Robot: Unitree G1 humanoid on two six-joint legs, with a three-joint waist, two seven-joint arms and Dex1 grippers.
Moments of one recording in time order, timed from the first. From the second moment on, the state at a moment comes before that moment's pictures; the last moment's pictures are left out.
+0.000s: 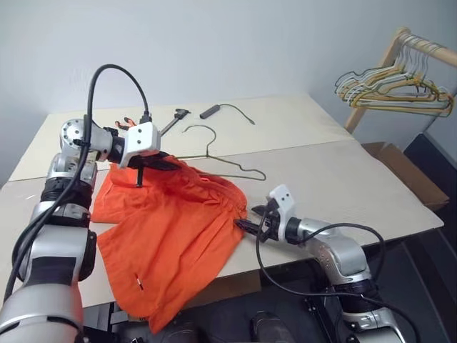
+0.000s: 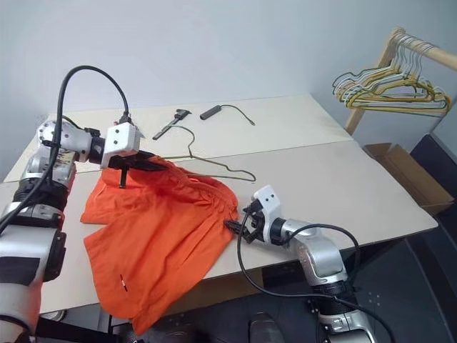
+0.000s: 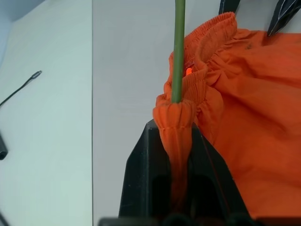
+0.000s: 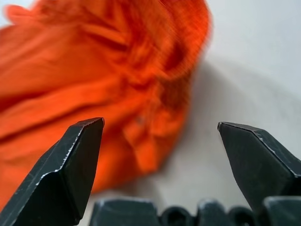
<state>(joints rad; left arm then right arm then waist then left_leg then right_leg) -1.03 0.71 -0.13 0.85 -0.01 -0.31 -1.49 -0.30 -0.28 0.12 -0.06 0.29 0.68 0.63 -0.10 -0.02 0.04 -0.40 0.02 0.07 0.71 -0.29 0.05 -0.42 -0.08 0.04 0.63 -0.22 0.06</state>
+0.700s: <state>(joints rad) -1.00 0.72 -0.11 0.80 -0.07 -0.27 -1.48 -0.37 -0.20 0.11 0.08 0.30 0.61 0.61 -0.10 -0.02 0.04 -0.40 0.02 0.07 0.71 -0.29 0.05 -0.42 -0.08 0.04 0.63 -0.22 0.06</state>
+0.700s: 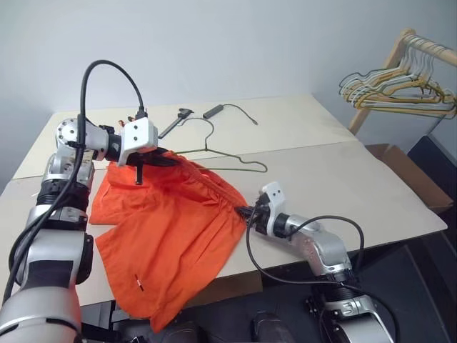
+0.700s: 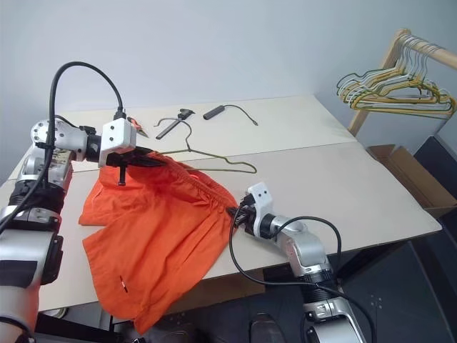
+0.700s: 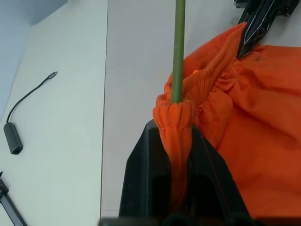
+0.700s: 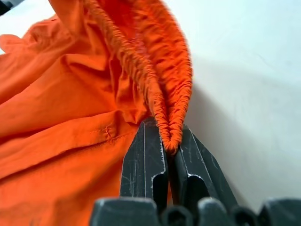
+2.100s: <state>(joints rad) -1.05 0.76 -0.26 0.78 0.04 -0.37 -1.51 -0.70 -0.77 0.35 -0.09 0.06 0.38 1.10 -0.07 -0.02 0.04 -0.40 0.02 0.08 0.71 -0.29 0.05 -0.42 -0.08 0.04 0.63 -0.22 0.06</state>
